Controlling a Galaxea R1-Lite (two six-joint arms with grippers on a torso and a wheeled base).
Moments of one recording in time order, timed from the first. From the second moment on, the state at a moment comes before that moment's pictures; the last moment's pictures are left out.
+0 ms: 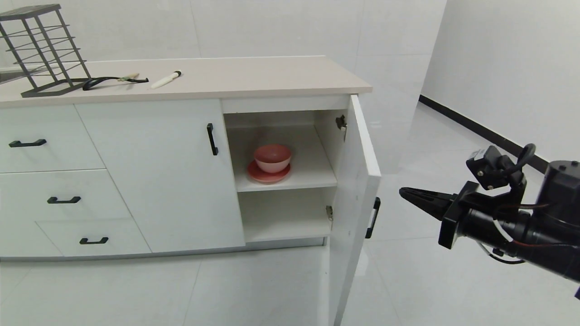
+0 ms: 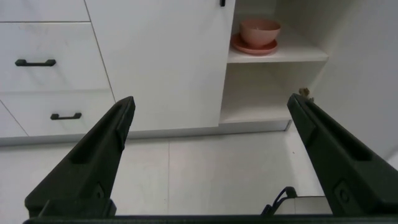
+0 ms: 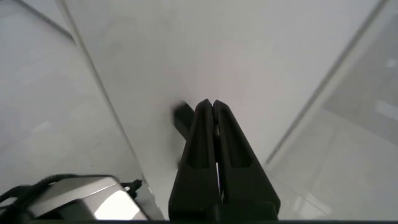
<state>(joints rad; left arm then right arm) 0.00 0.00 0.00 0.00 -0.04 -0.01 0.34 1.61 -0.37 -1.03 0.38 -0.12</state>
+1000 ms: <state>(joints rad) 0.00 0.00 0.00 0.00 -0.03 -0.02 0.31 1.73 -0.42 -1.18 0.36 -0.12</state>
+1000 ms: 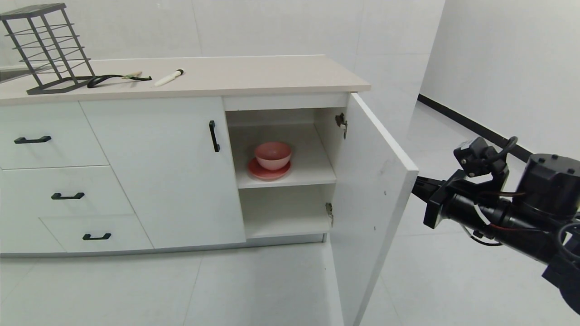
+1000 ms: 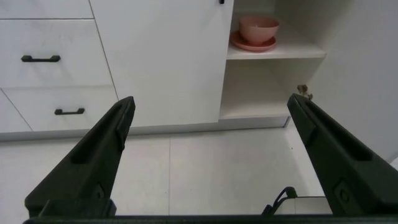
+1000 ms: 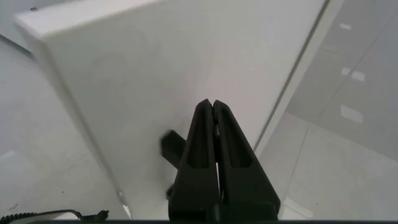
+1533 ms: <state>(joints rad) 0.00 0.00 0.00 0.00 -0.03 -0.02 0.37 1.75 -0.46 -1.20 0.36 -0.12</state>
